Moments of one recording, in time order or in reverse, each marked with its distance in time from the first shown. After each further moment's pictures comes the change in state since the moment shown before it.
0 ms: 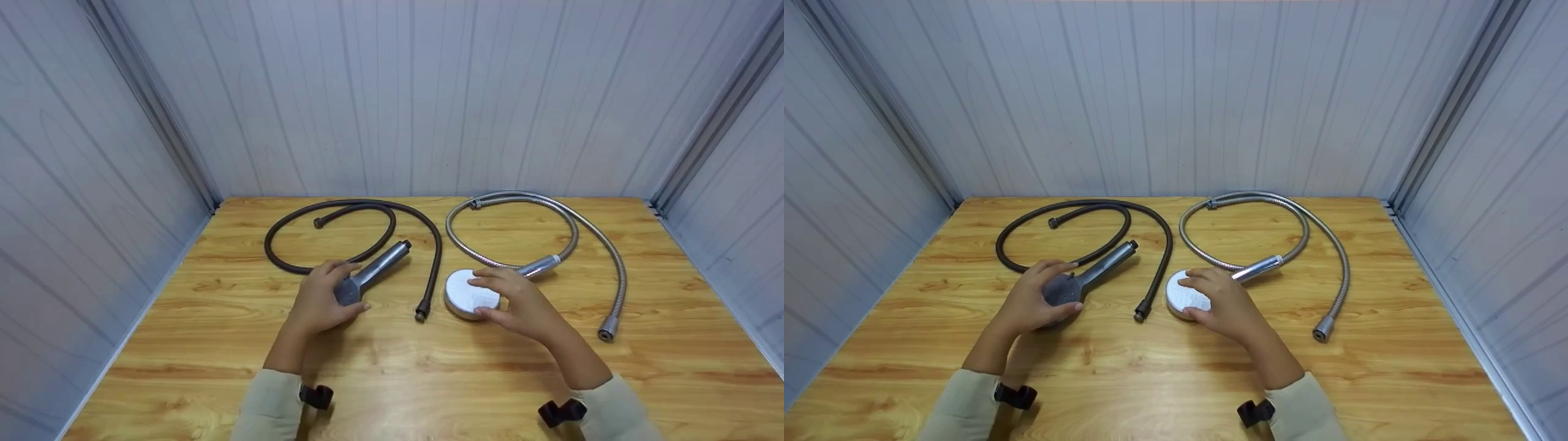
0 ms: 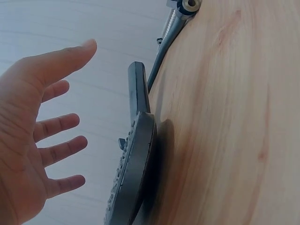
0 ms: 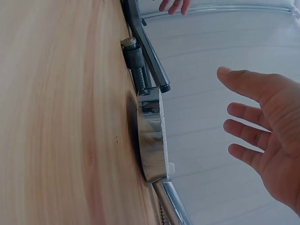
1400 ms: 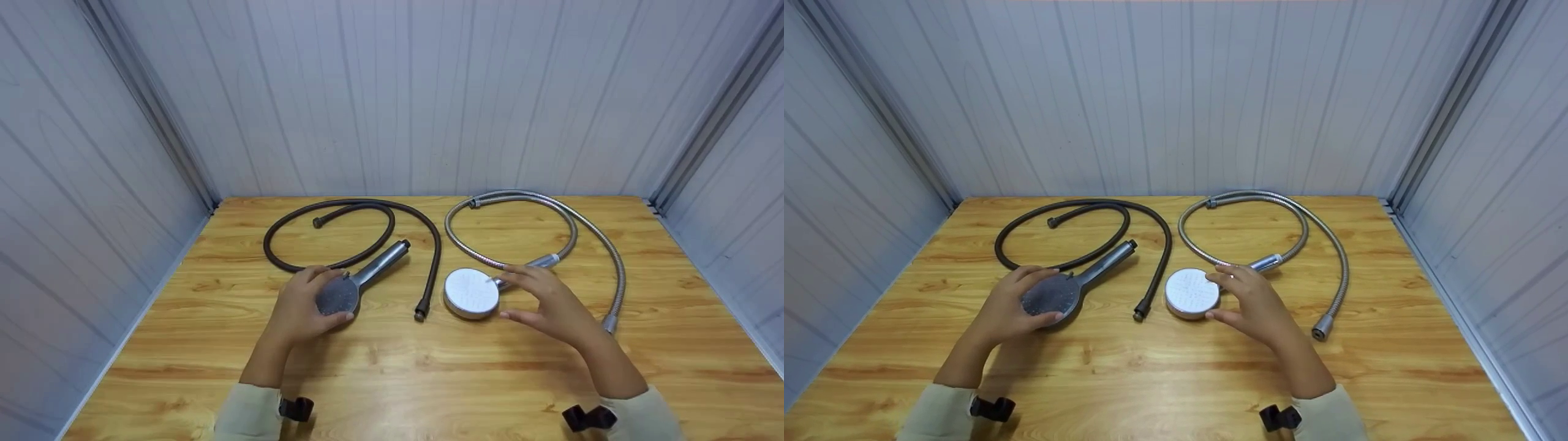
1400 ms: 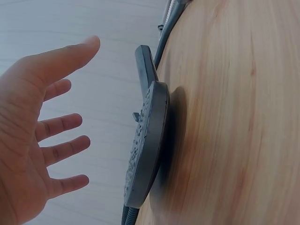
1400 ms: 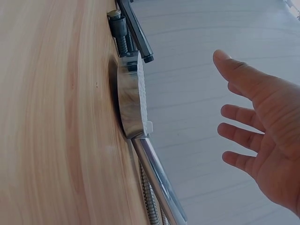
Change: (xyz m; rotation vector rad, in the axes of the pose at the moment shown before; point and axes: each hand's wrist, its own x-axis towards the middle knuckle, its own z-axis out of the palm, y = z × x) left_hand -0.023 0.002 -0.025 0.075 -0.018 -0.053; right_hand -0.025 0.010 -0.034 -0.086 0.023 0.031
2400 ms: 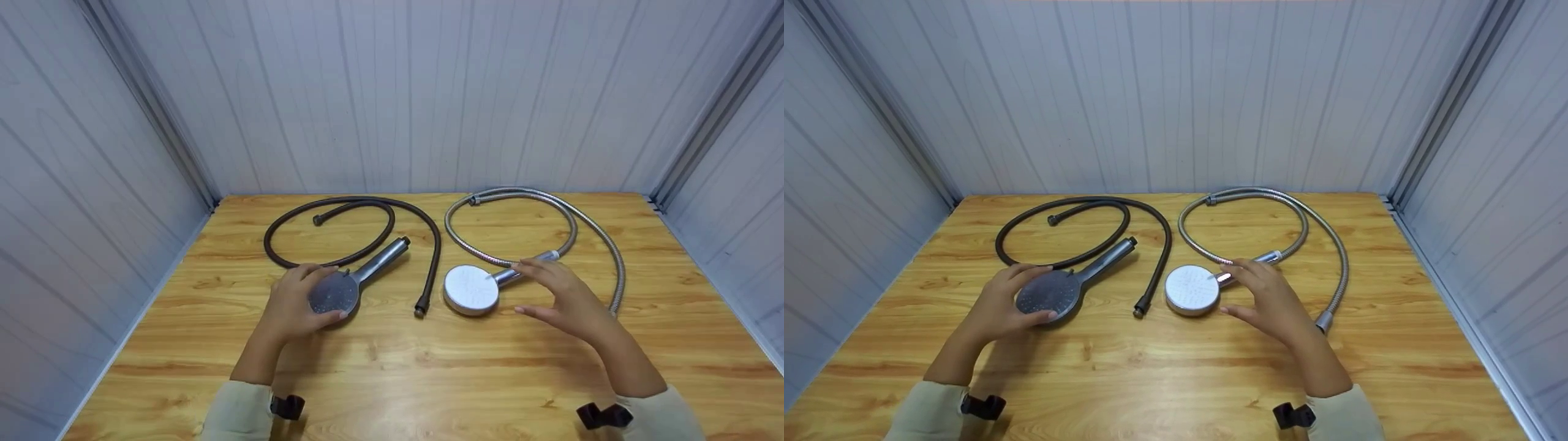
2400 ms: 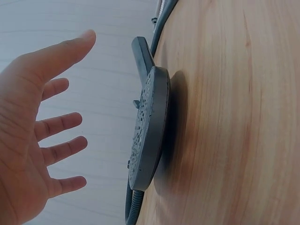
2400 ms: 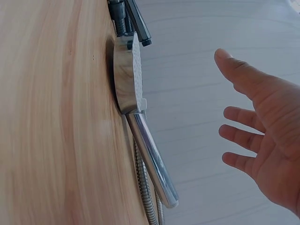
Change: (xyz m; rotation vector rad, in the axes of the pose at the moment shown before) left_hand -0.004 -0.007 -0.008 0.050 -0.016 -0.002; right_hand -0.011 0.006 -0.016 -0.028 -0.015 0.056
